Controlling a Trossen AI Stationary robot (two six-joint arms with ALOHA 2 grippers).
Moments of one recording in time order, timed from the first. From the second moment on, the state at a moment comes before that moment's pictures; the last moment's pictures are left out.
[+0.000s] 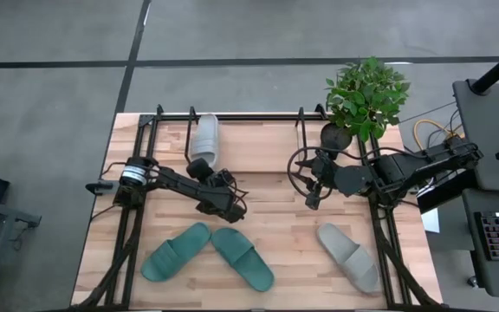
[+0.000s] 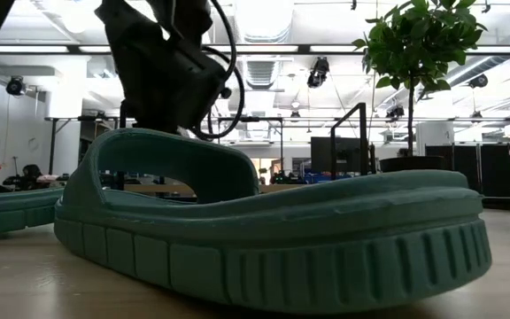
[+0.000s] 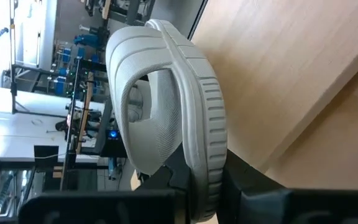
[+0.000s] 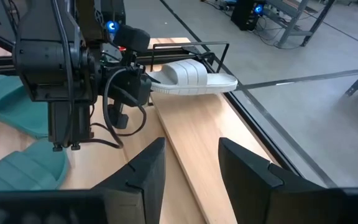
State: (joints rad) left arm -0.18 2.00 1.35 -1.56 -1.01 -1.12; right arm 0.32 1.17 1.16 -0.54 0.68 0.20
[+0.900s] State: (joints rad) left arm -0.16 2.00 1.34 -1.29 -0.76 -0.81; right arm 0.32 1.17 1.16 -0.54 0.68 0.20
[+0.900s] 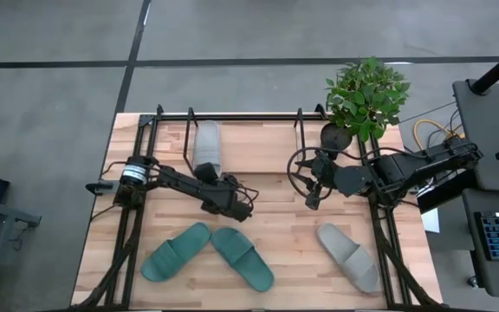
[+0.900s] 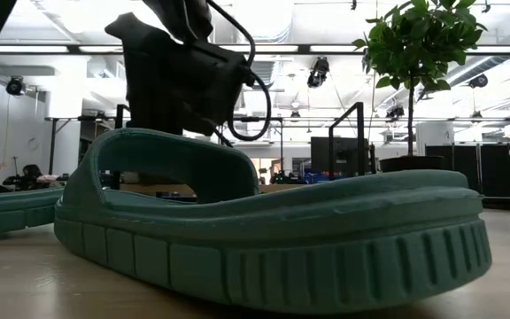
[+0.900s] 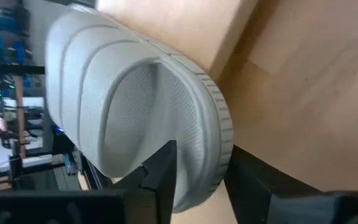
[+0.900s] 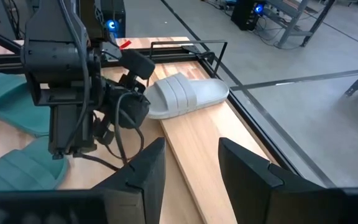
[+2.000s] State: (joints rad) left arm -0.15 1.83 1.36 -1.21 -0.53 -0.53; right arm 0.32 1.17 1.15 -0.58 0.68 0.21
